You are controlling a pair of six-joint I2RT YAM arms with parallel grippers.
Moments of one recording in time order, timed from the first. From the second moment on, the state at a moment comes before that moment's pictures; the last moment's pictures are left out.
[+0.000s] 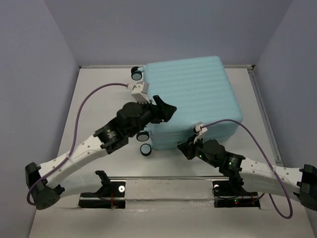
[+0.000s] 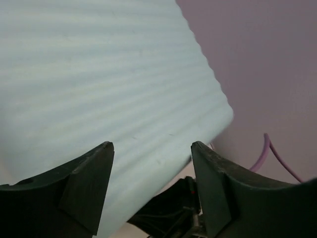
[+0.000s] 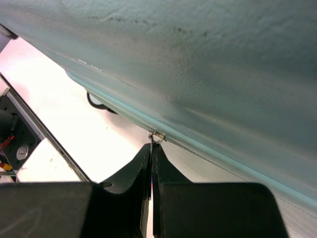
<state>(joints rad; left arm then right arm) -1.00 1.10 0.99 -0.02 -0.24 -0.77 1.07 0.83 0.31 0.21 0.21 0.49</state>
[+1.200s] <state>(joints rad) -0.67 0.97 0.82 -0.20 0.37 -0.30 1.07 0.86 0.36 0.14 0.26 0.50</state>
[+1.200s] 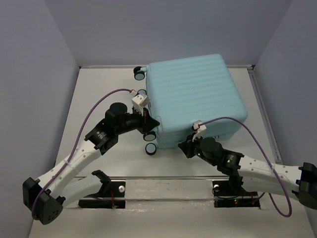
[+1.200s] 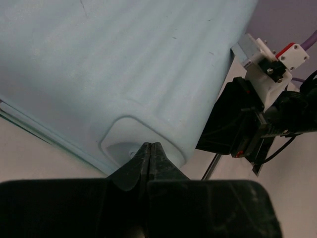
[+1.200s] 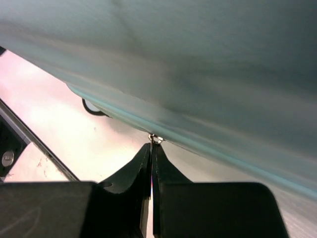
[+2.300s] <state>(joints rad) -0.68 0.99 0.74 0.05 0.40 -0.52 1.17 0.78 0.75 -0.18 0.42 0.55</state>
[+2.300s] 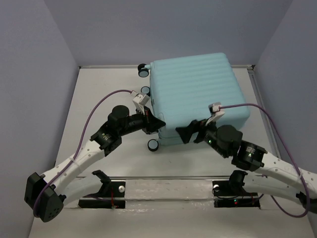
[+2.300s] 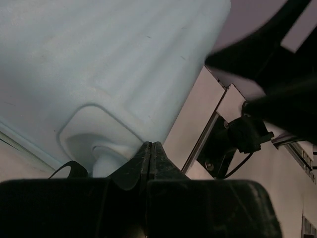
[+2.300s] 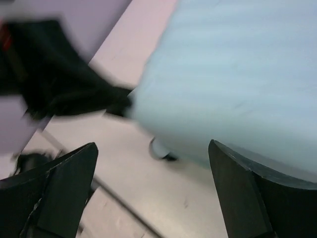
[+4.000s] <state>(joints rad) -0.80 0.80 0.96 -0.35 0.01 -0.47 0.25 1.92 1.80 -0.21 -0.26 0.21</state>
